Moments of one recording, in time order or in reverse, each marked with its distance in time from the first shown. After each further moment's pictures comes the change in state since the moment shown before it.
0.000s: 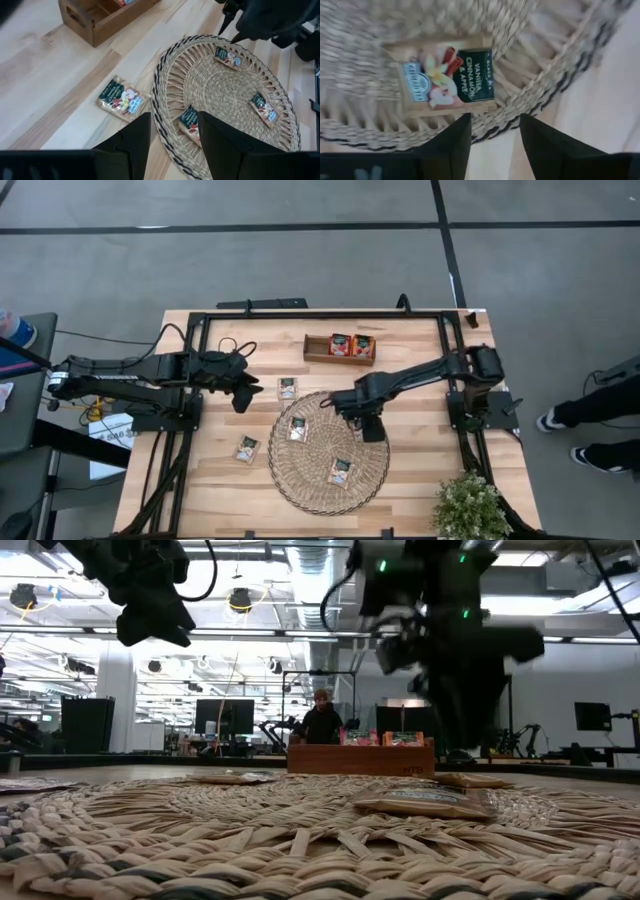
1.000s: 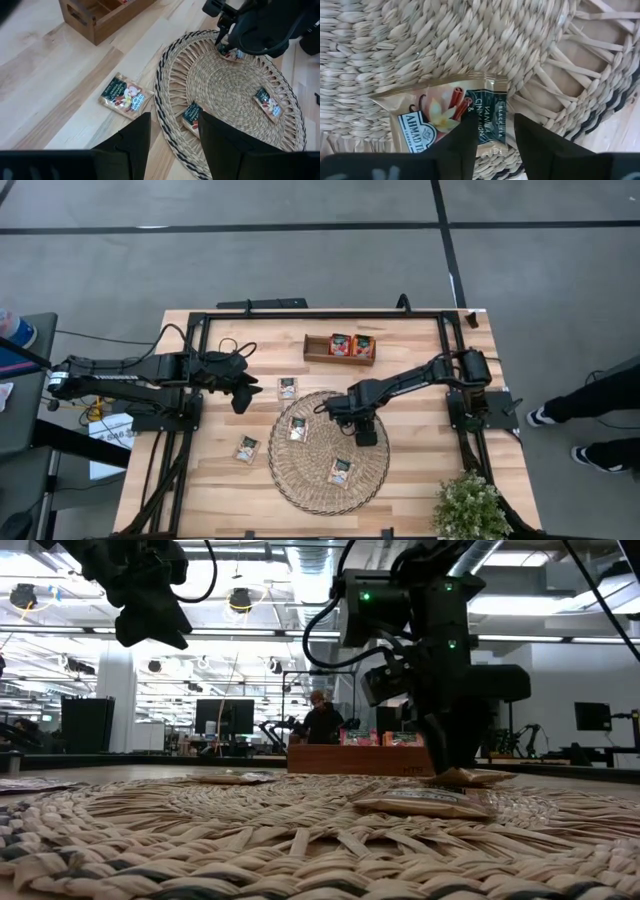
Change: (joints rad) left arm 0.000 0.000 0.000 -0.018 0.000 0.022; right arm 0.011 0.118 0.005 0.107 0.004 0.010
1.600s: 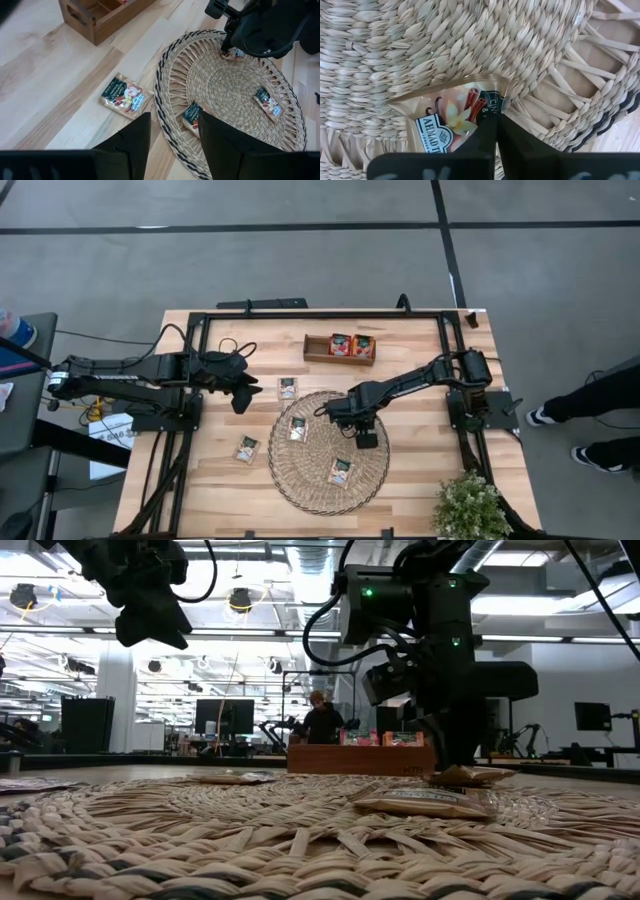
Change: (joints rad) left arm 0.000 0.000 0.000 0.000 0.000 0.004; right arm 0.004 0.003 -0.003 0.007 -0.002 0.010
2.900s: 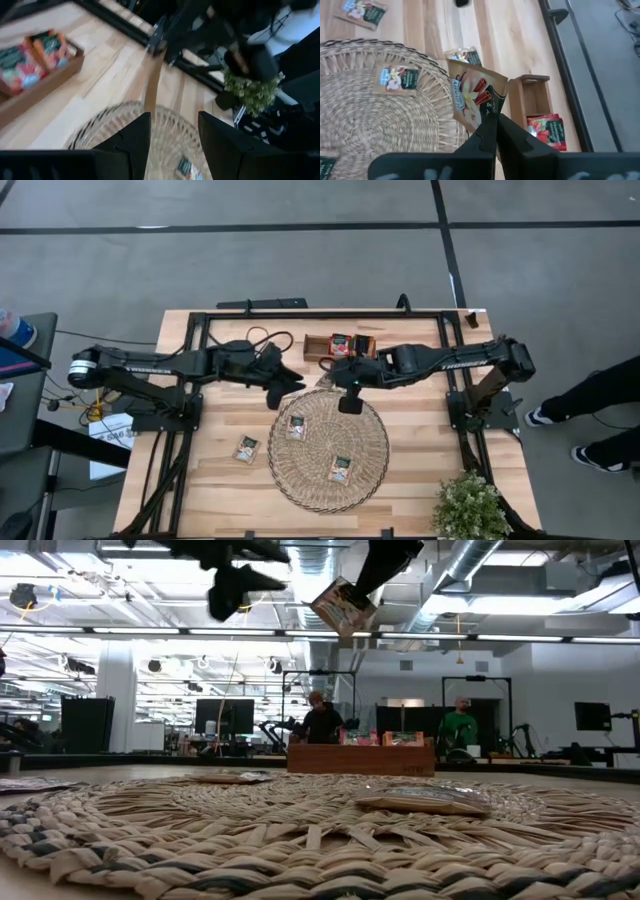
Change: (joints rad) left arm 0.000 0.356 0.183 0.524 0.162 -0.025; right arm -0.009 -0.349 0.287 0.031 0.404 -0.037
